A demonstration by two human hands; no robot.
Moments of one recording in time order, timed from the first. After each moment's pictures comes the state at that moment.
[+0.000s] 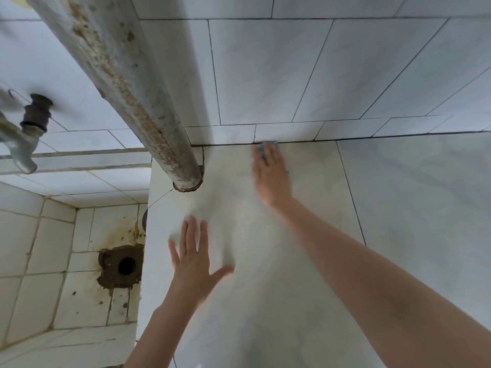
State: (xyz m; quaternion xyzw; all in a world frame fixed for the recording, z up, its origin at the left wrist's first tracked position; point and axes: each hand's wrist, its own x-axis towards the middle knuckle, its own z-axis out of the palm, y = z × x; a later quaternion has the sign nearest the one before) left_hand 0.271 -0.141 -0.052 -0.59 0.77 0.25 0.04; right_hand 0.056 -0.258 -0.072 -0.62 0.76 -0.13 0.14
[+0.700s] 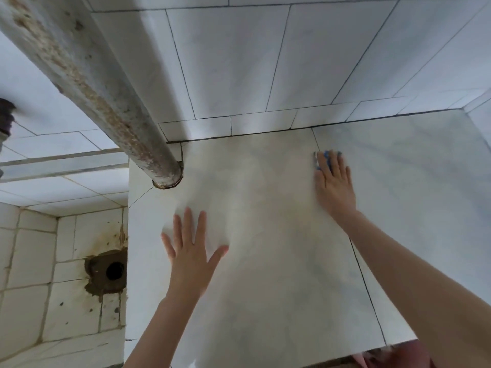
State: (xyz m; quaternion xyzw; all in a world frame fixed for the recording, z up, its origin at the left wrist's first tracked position) left_hand 0.250 -0.132 -0.062 -0.60 0.77 0.22 0.00; right_hand -0.084 -0.151 -0.071 -0.48 0.86 -0.07 0.15
